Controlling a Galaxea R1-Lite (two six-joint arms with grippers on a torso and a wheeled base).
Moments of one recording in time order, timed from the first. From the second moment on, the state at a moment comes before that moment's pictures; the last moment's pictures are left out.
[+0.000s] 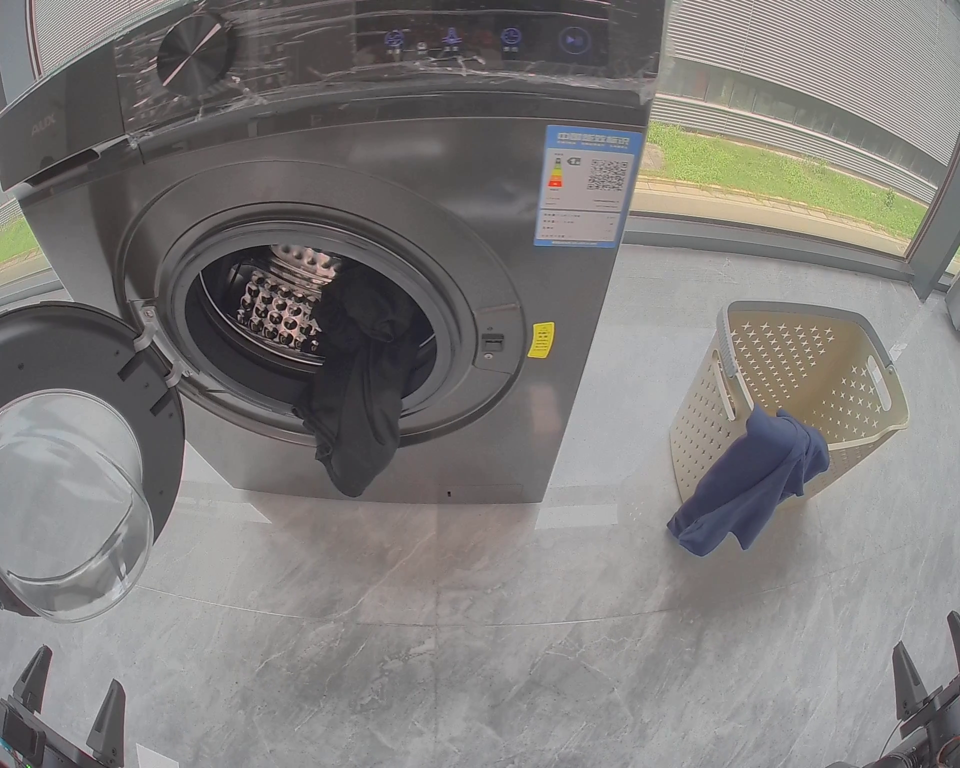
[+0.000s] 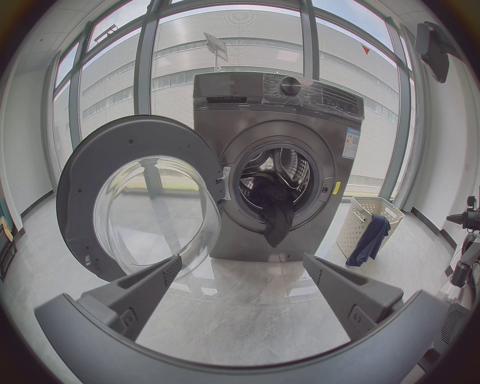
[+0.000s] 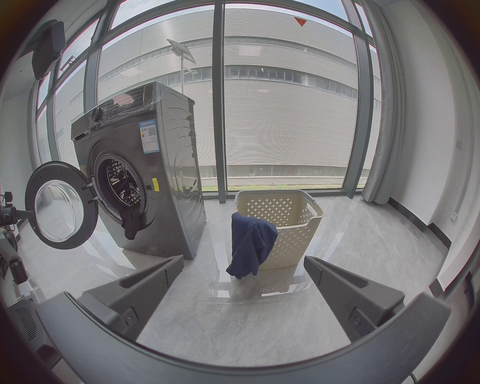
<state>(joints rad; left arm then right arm) 0.00 0.01 -0.02 0.00 0.02 -0.04 -0.01 0.01 -0.02 0.00 -0.04 0.01</state>
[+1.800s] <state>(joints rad) 0.00 0.01 -0.02 0.00 0.02 -0.05 -0.01 0.01 -0.02 0.00 -0.04 0.01</state>
